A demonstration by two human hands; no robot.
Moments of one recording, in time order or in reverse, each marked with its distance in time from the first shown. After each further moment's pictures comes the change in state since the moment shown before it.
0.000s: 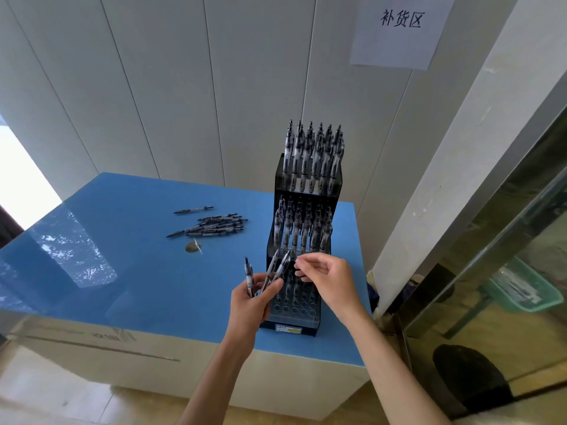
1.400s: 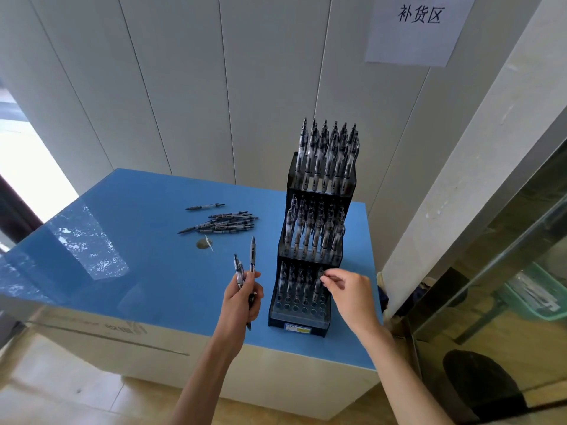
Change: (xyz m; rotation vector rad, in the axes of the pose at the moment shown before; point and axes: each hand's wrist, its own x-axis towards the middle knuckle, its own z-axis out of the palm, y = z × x) left_hand 0.007 0.001 -0.037 -0.134 0.021 -0.044; right_hand -0.003 0.046 -0.014 -0.543 0.163 -0.157
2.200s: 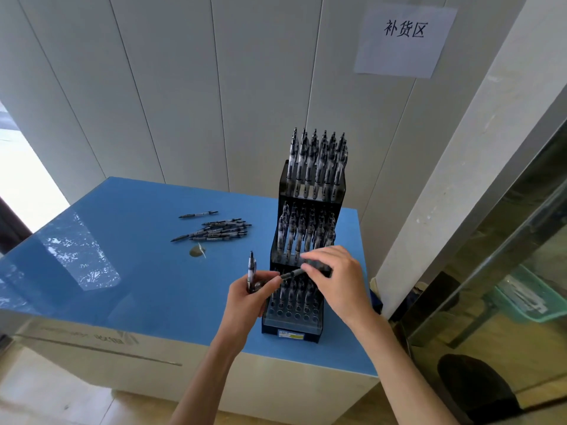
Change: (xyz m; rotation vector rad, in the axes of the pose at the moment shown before) left_hand -0.005 0.018 0.027 0.212 -0.063 0.127; right_hand 0.016 -0.060 -0.030 -0.008 0.029 -0.294
